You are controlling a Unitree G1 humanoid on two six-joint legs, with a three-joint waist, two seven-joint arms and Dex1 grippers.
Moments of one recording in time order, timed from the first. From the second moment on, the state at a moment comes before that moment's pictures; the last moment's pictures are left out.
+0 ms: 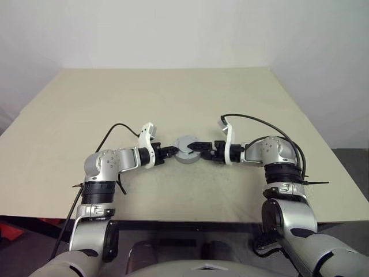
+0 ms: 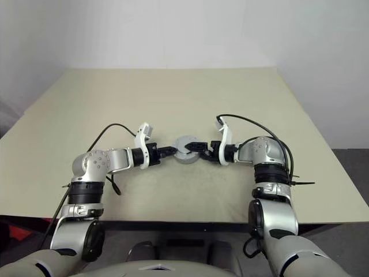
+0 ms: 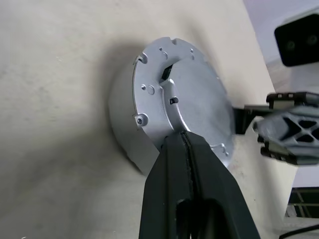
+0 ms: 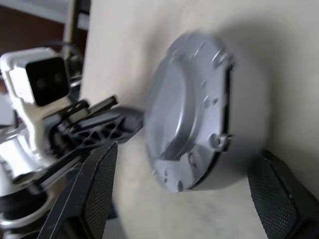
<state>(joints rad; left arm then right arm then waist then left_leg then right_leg) -0.53 0.16 0.19 0.14 -0.70 1.26 -0.35 -0.71 -0.17 -0.27 0.45 0.52 1.45 0.65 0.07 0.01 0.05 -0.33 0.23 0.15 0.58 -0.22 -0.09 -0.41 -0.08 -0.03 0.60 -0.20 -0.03</state>
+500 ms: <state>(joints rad) -0.53 0.15 0.19 0.14 -0.69 1.26 -0.34 -0.72 -0.09 -0.31 0.45 0.53 1.40 0.54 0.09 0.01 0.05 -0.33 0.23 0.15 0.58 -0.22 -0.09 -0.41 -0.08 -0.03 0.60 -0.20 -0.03</state>
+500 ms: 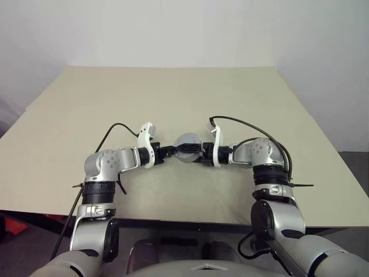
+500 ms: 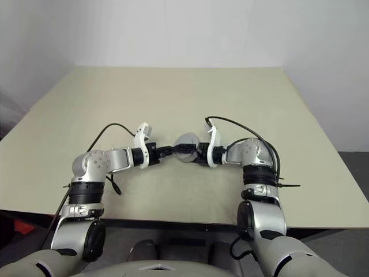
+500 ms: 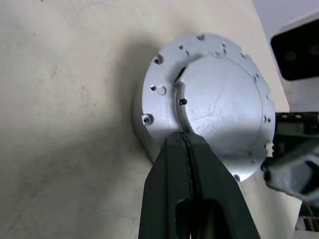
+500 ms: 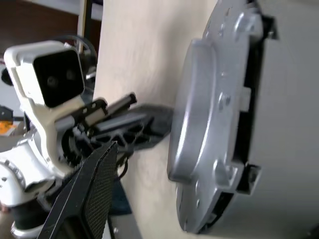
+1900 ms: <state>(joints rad) -0.48 0.12 0.29 0.08 -0.76 1.24 -0.36 -0.79 -0.10 -0.41 0.65 0.59 1.21 0.41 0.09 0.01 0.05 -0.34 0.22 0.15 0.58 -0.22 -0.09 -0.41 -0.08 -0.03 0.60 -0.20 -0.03</state>
